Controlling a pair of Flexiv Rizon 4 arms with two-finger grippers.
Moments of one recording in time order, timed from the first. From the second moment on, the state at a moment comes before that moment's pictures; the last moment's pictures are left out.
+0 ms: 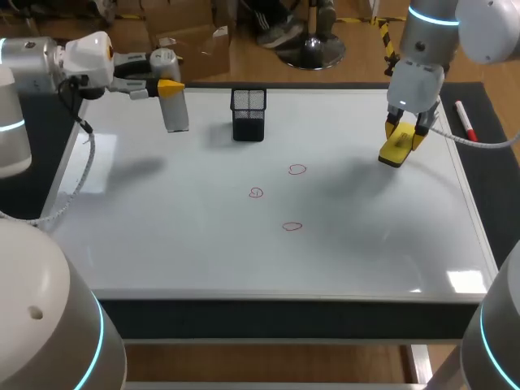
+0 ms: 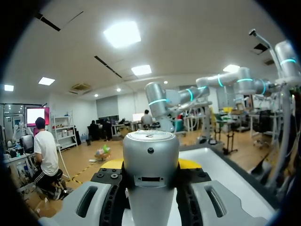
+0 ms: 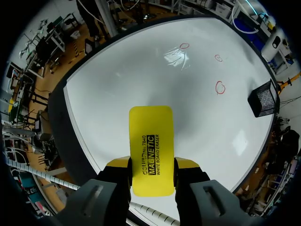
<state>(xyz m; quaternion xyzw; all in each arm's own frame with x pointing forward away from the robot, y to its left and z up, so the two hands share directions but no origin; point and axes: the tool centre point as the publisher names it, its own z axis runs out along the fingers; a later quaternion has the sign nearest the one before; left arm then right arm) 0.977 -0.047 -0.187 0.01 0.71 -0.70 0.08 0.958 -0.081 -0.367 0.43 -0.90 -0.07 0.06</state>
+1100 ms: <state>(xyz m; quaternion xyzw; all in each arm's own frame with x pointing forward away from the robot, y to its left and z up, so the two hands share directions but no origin) 0.843 -0.172 -0.214 0.00 0.70 -0.71 0.02 0.958 -0.081 -0.367 0.43 -0.90 -0.07 0.06</state>
